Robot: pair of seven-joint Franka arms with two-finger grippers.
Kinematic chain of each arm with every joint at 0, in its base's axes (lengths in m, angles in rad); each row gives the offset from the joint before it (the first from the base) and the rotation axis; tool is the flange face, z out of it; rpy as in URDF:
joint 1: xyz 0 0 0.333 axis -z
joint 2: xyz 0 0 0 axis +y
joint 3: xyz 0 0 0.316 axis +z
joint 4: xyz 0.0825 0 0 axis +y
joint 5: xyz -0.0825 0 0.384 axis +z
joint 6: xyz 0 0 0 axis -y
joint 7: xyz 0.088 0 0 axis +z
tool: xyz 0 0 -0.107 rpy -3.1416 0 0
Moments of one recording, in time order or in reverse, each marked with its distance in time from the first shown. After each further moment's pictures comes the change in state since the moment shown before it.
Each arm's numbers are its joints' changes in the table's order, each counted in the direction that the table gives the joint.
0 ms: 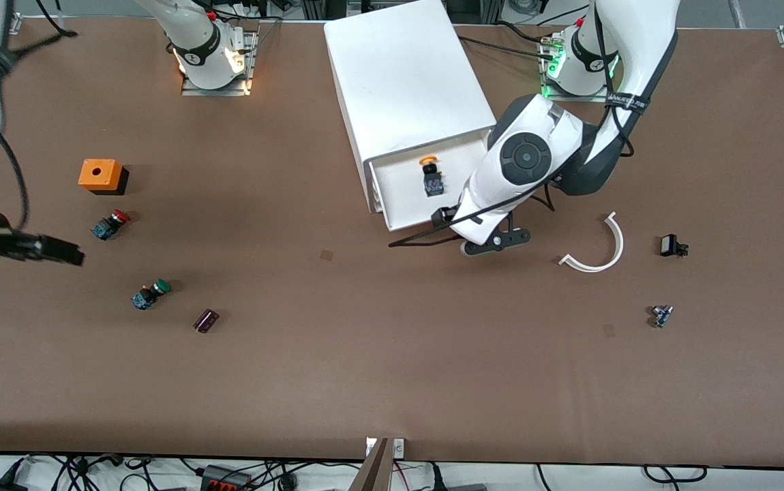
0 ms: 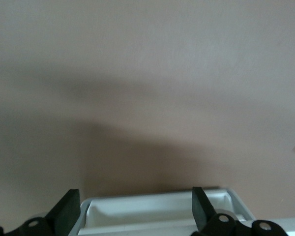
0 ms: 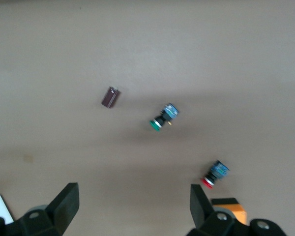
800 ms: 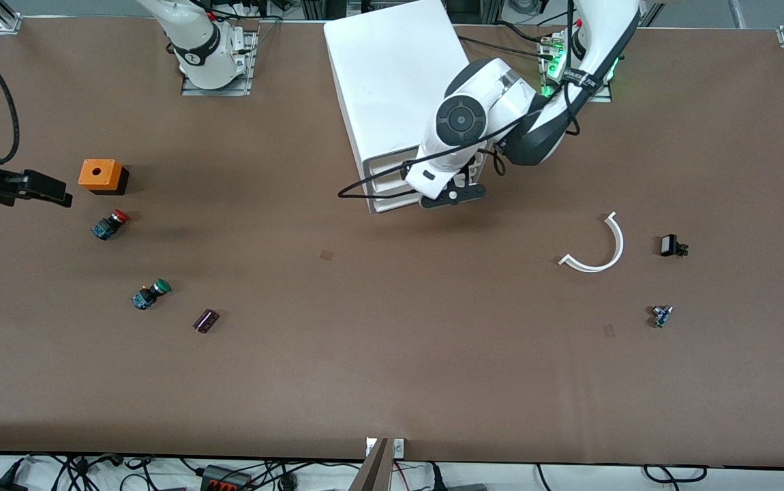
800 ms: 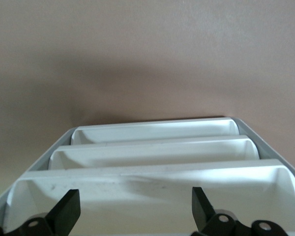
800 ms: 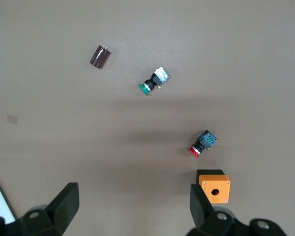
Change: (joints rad) left arm 0.010 -0.011 -0.162 0.050 0.000 -0.080 0.158; right arm 0.023 -0.280 0.010 0.406 -0.033 0.087 0.059
